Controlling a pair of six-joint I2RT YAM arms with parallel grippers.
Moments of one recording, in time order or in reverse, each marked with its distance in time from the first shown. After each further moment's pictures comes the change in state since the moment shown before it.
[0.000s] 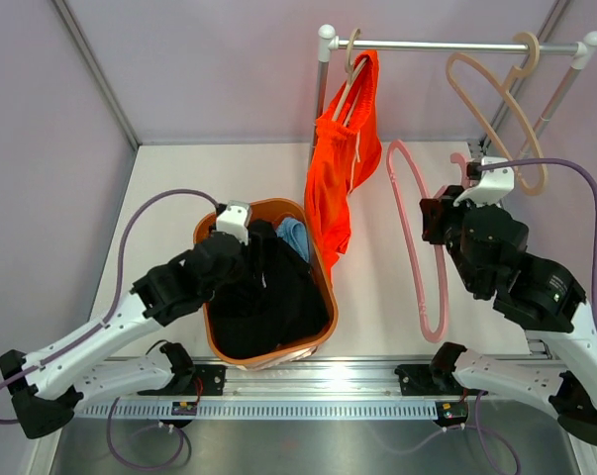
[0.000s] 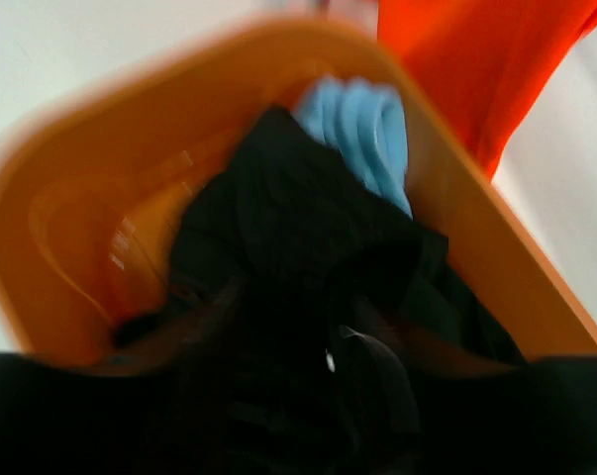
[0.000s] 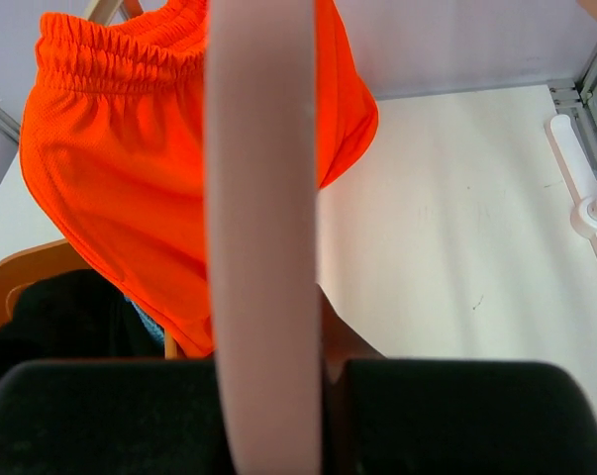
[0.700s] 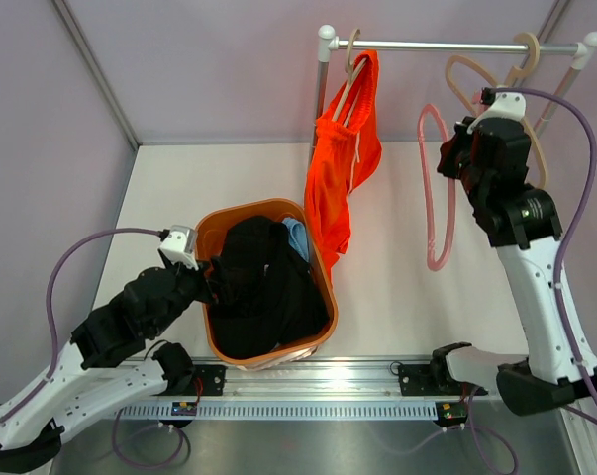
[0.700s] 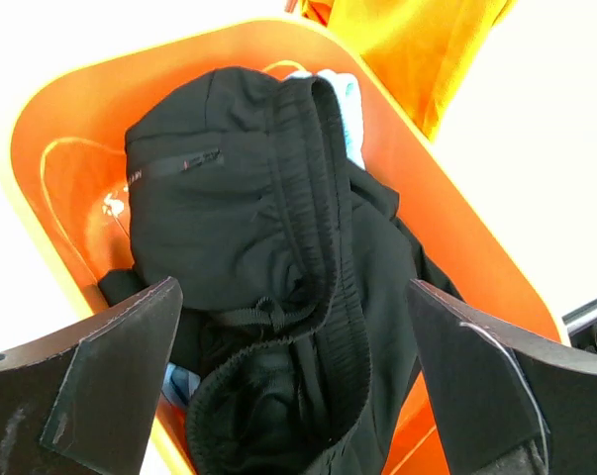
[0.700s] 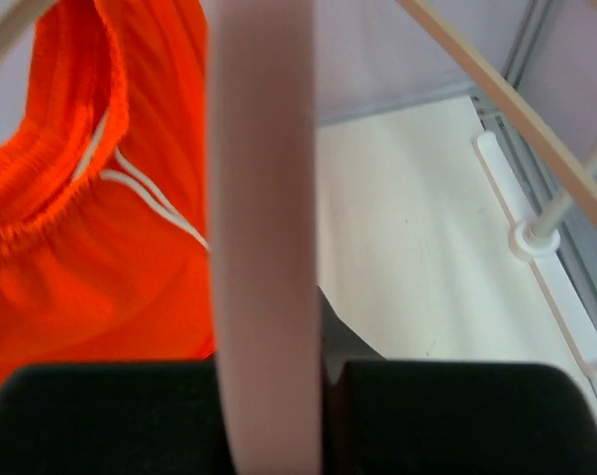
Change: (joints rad) left arm 0.010 -0.411 -0.153 -0.094 0.099 -0.091; right arm -0.581 0.286 0.205 0.063 -0.395 -0.103
